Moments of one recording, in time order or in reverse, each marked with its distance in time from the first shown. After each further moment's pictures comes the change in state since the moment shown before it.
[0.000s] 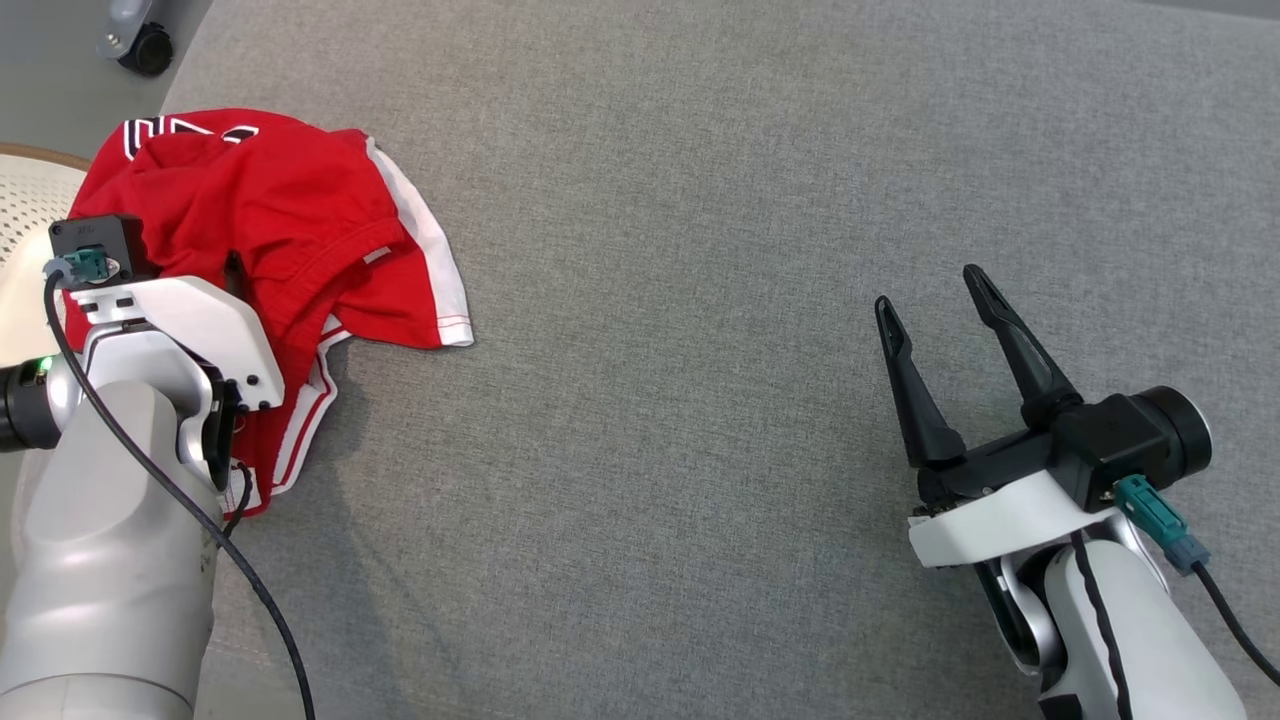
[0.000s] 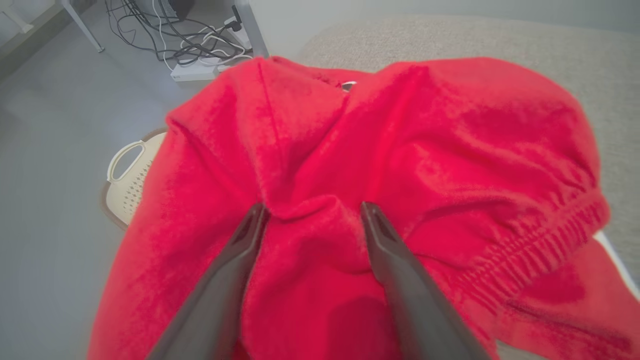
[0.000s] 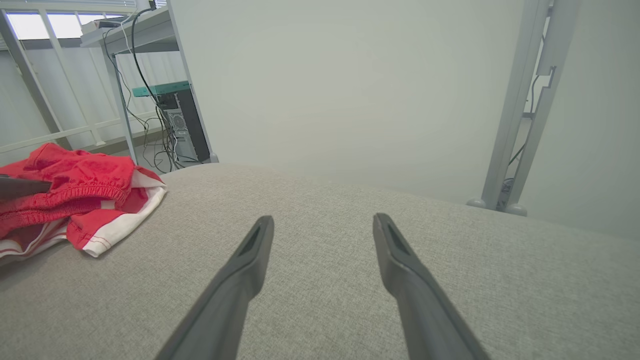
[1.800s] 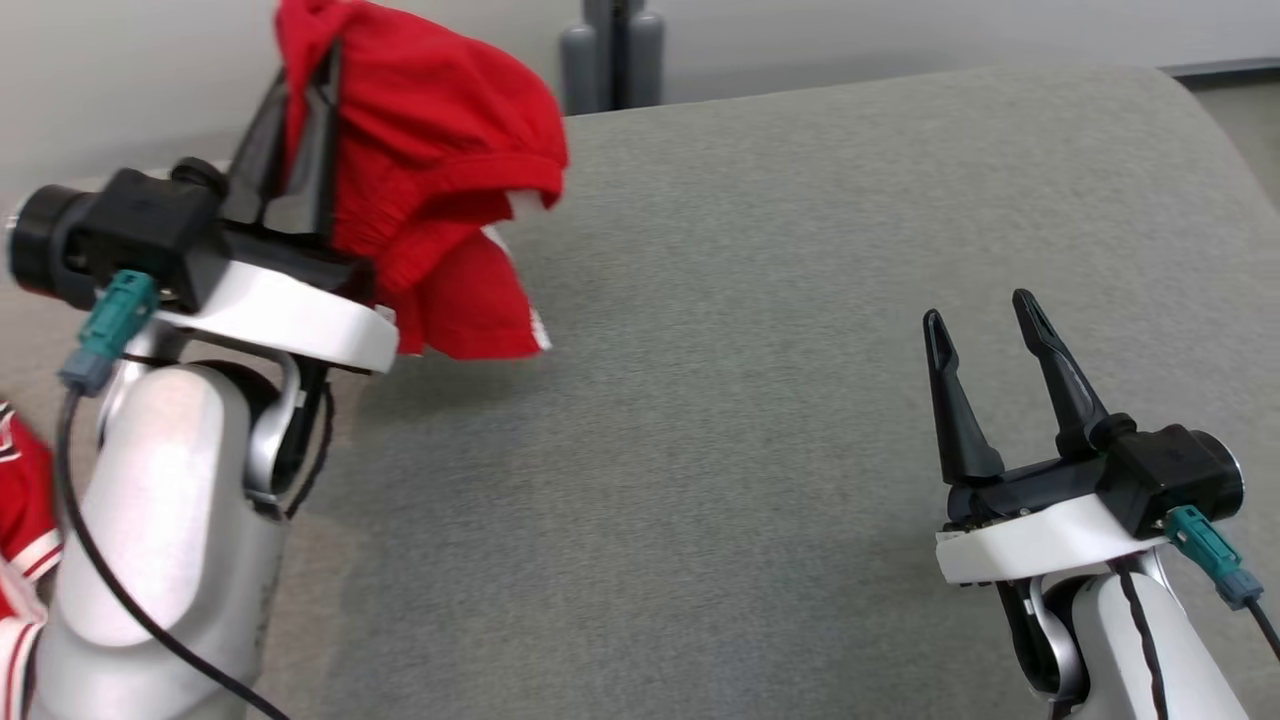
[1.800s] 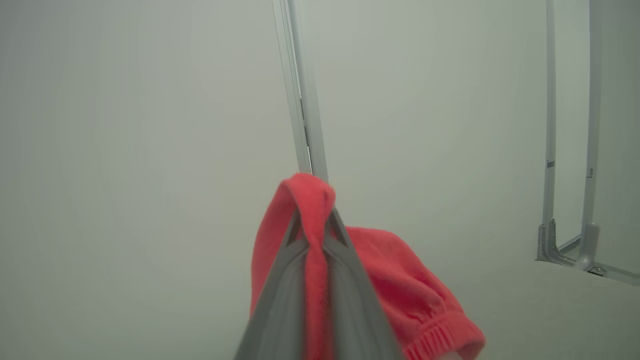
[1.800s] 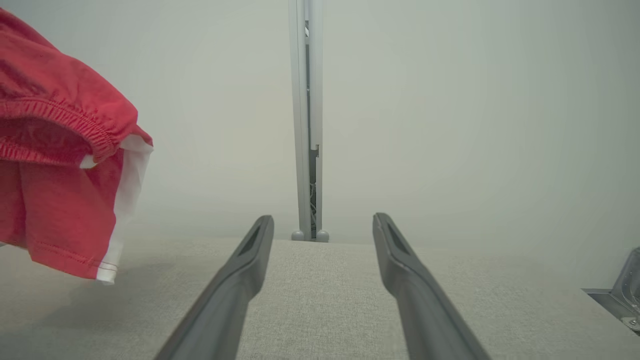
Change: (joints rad) left arm 0.221 0.016 -0.181 -0.880 -0.018 -0.112 -0.162; right arm 0.082 0.049 -0.103 -0.050 0.024 0.000 0.000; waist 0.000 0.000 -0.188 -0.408
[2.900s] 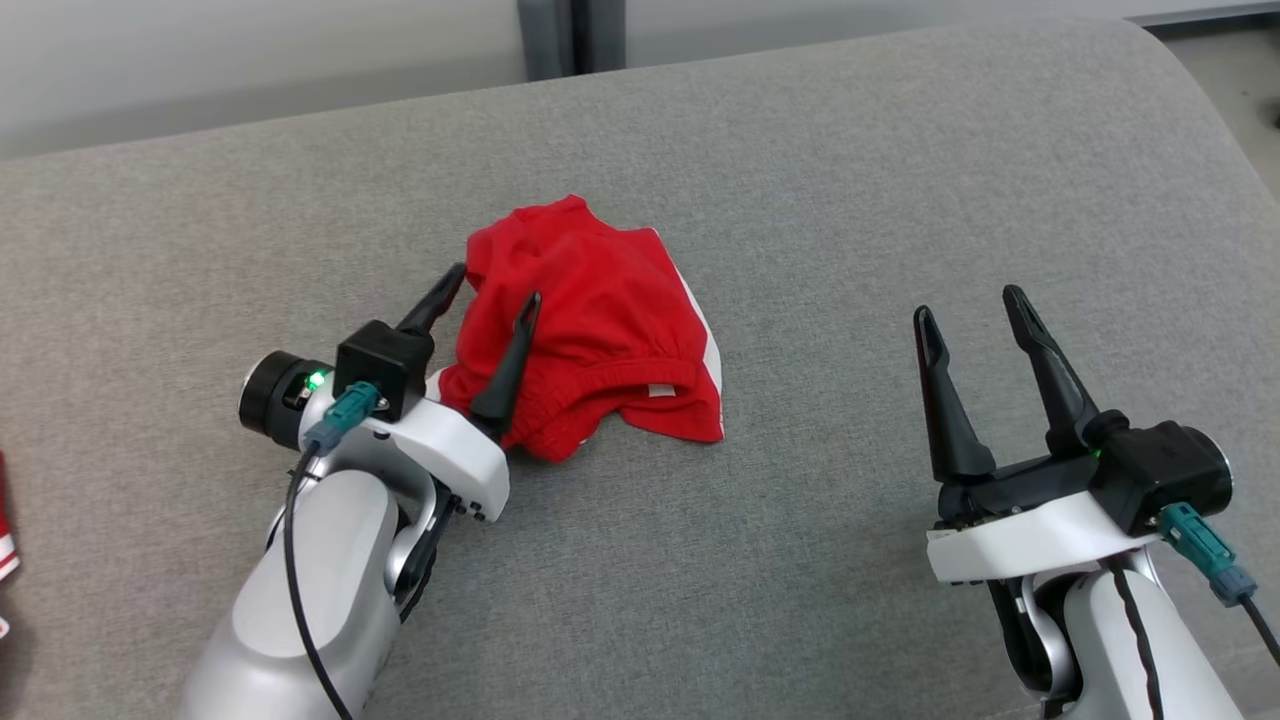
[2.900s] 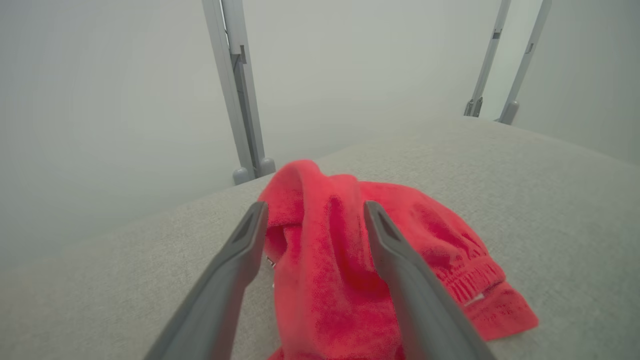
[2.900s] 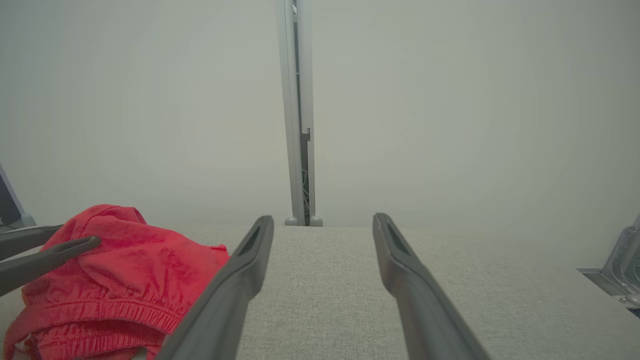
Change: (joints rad) left arm 0.020 -0.072 -0.241 0.485 -0.042 -0.042 -0.129; right arm -0.009 0.000 0.017 -0.005 0.021 0.001 0.000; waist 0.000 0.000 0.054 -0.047
